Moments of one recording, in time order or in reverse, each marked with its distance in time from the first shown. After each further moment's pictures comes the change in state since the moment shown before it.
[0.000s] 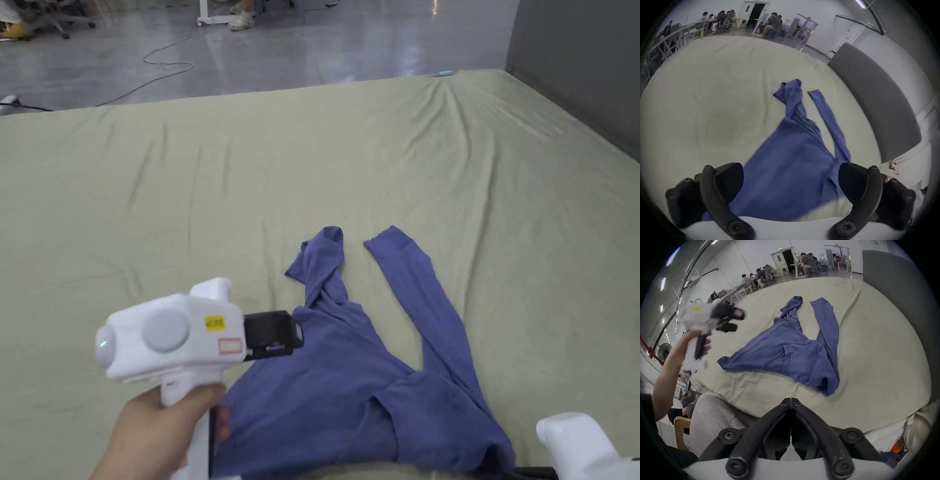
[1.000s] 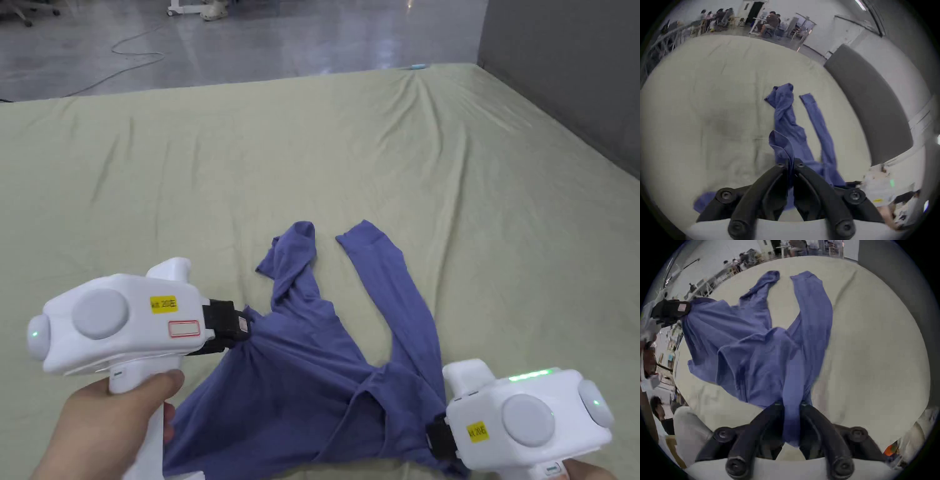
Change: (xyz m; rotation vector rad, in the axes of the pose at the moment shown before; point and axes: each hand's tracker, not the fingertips) left arm 0.001 -0.006 0.049 0.030 -0.140 0.077; right arm 0.039 0.052 -0.099 -0.141 -0.115 -0.046
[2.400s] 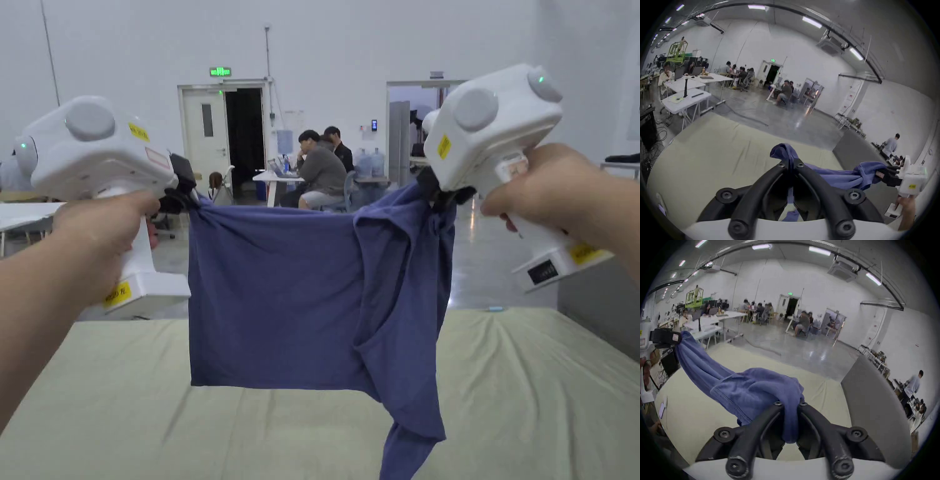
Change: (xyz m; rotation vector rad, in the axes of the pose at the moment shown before) left arm 0.070 0.371 0.198 0.607 0.197 -0.056; right arm -0.111 0.485 0.282 0.580 -0.302 0.355
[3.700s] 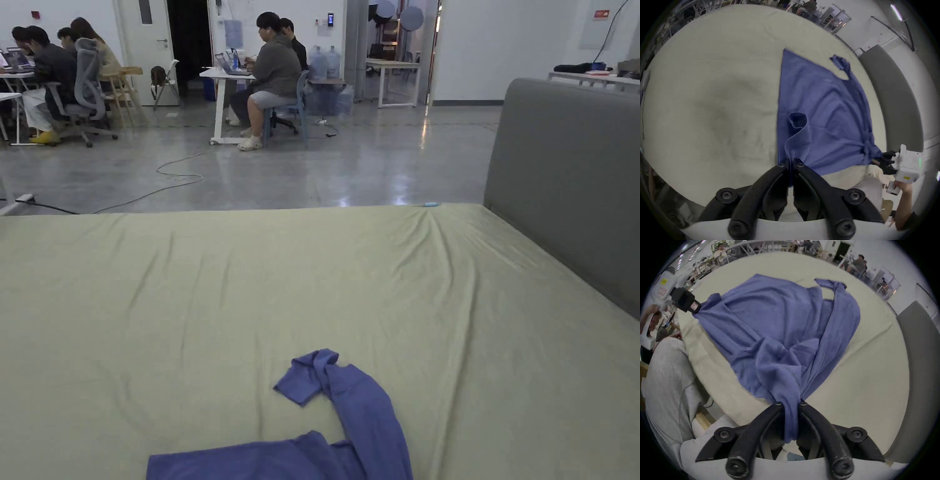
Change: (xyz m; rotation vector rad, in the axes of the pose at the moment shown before) left arm -0.178 -0.527 0.151 -0.819 0.107 0.128; right arm -0.199 -0.551 0.064 -0.615 0.349 0.236
